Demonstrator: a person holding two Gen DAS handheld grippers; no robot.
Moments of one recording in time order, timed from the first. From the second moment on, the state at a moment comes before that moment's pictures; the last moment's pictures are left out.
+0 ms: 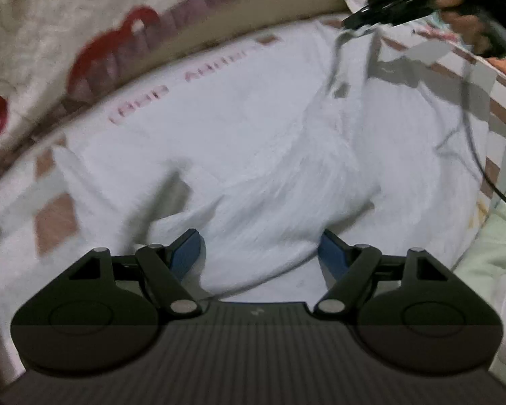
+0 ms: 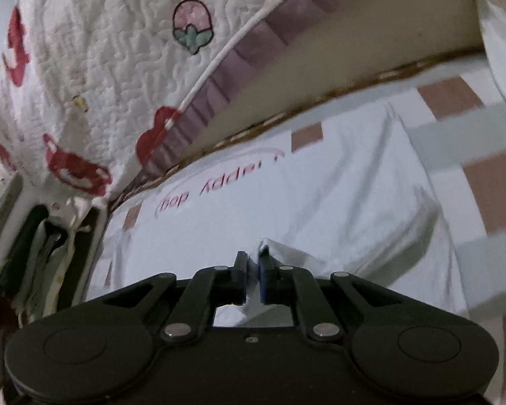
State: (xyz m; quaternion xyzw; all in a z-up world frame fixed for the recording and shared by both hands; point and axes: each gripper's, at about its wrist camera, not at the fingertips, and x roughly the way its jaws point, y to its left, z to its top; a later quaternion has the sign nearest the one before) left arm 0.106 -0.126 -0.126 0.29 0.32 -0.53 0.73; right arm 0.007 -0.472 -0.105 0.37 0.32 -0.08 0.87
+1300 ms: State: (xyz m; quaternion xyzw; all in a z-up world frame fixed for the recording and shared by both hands) left arm 0.285 -0.092 -0.158 -0.03 0.50 -0.43 0.75; right arm -0.013 -0.522 -0.148 0.21 0.34 -0.18 0.90
